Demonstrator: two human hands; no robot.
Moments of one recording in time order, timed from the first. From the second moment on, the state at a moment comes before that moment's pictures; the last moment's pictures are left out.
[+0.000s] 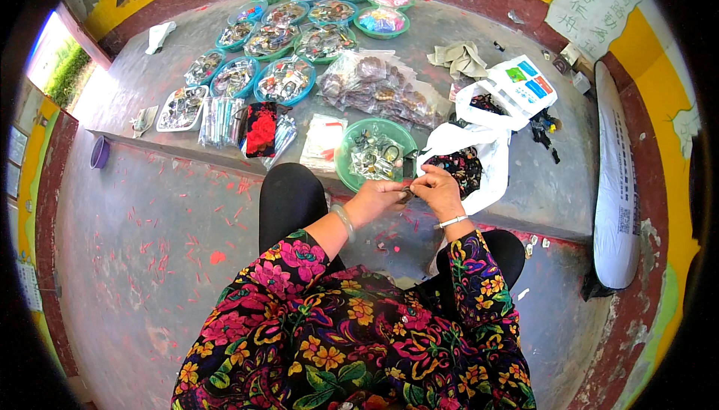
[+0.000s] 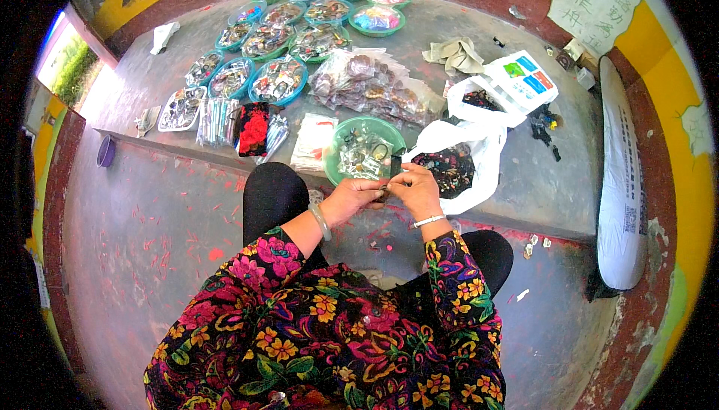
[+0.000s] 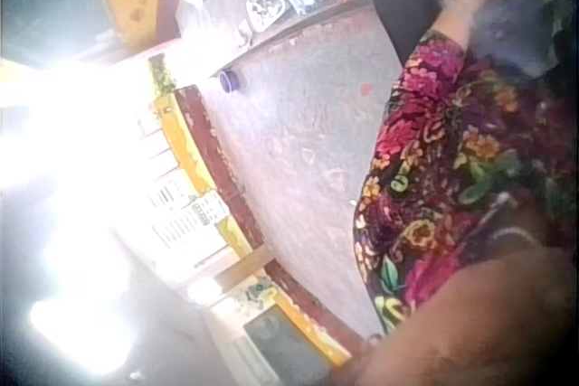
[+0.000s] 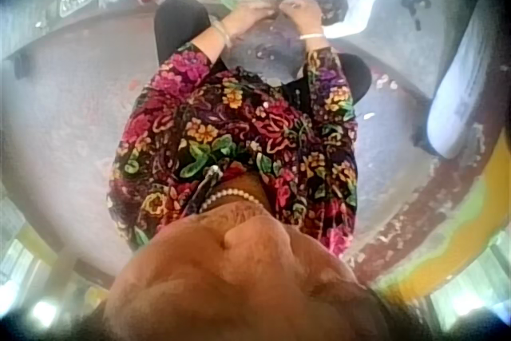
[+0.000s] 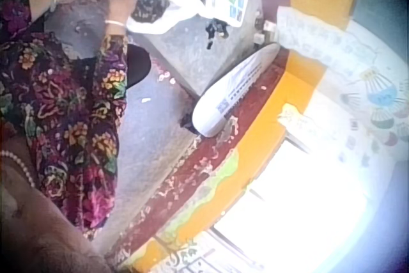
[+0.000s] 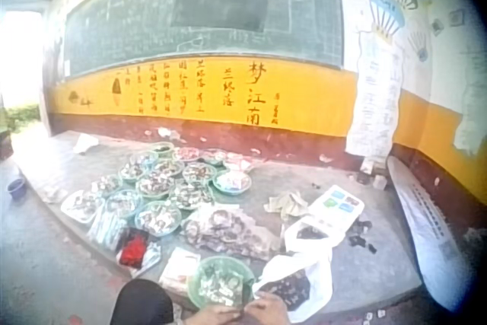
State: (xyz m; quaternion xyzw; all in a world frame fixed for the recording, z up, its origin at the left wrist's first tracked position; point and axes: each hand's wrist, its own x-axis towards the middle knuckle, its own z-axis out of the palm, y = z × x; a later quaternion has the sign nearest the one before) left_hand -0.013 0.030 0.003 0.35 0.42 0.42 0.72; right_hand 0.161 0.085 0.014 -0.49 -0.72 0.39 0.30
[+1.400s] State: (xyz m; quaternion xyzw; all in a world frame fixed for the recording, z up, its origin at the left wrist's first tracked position) left_hand -0.018 0.030 0.015 0.25 0.41 0.50 0.72; right_hand 0.151 0.079 0.019 -0.45 -0.62 0.54 0.34
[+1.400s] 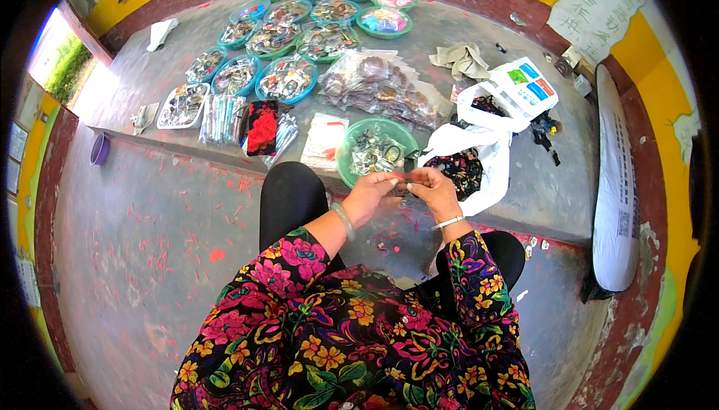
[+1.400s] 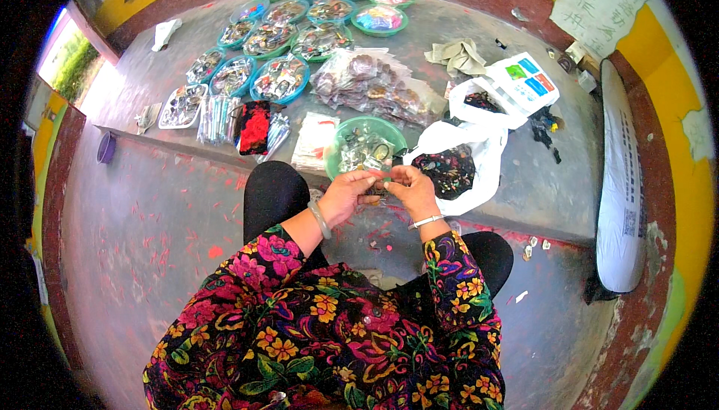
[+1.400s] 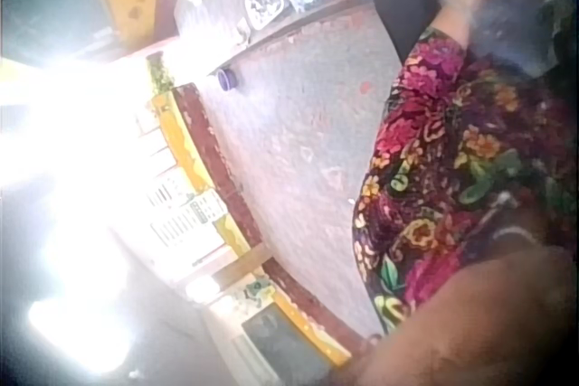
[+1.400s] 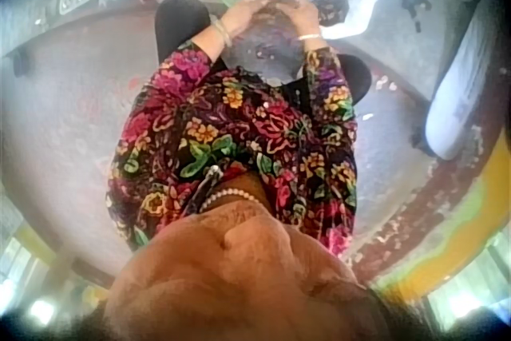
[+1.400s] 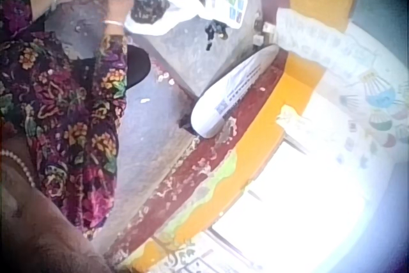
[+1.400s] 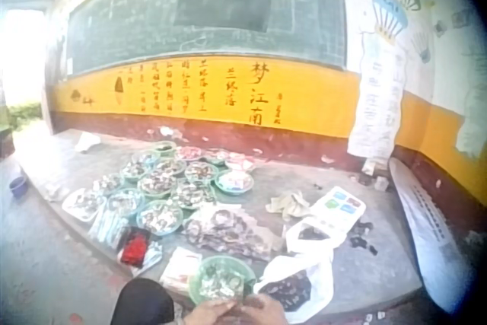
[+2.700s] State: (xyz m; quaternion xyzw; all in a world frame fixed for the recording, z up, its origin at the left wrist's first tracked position) left_hand -0.018 0.031 0.010 0.18 0.30 0.54 0.76; right_hand 0.149 0.080 0.022 -0.49 -0.67 0.31 0.46
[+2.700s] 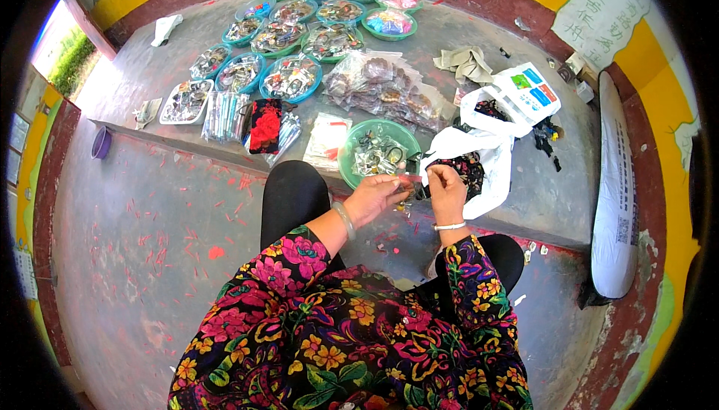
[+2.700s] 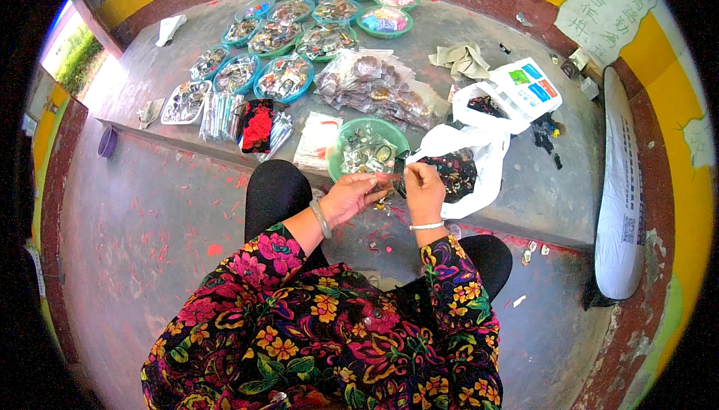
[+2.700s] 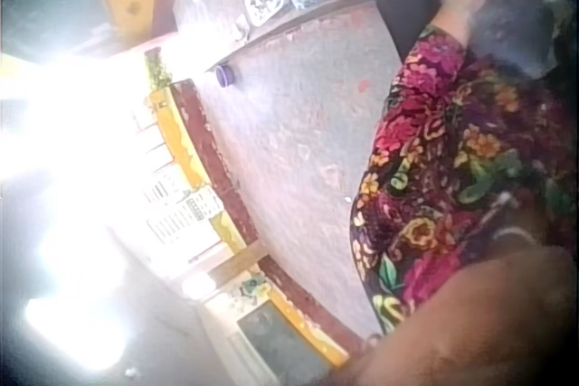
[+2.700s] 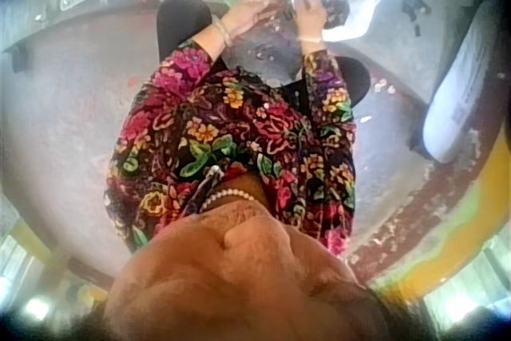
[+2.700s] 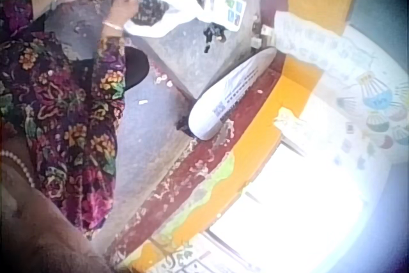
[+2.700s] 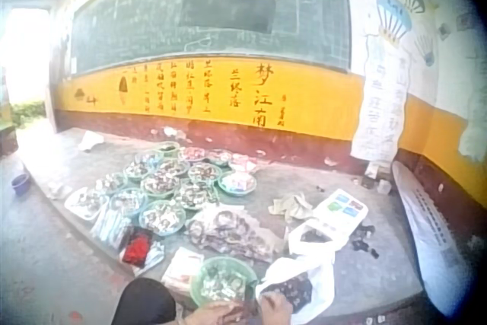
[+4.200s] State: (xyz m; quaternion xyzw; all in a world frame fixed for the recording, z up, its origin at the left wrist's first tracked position) left_hand -0.009 0.021 -0.014 0.76 0.48 0.30 0.30; right_hand 0.139 0.048 0.029 -0.42 -0.88 0.03 0.20
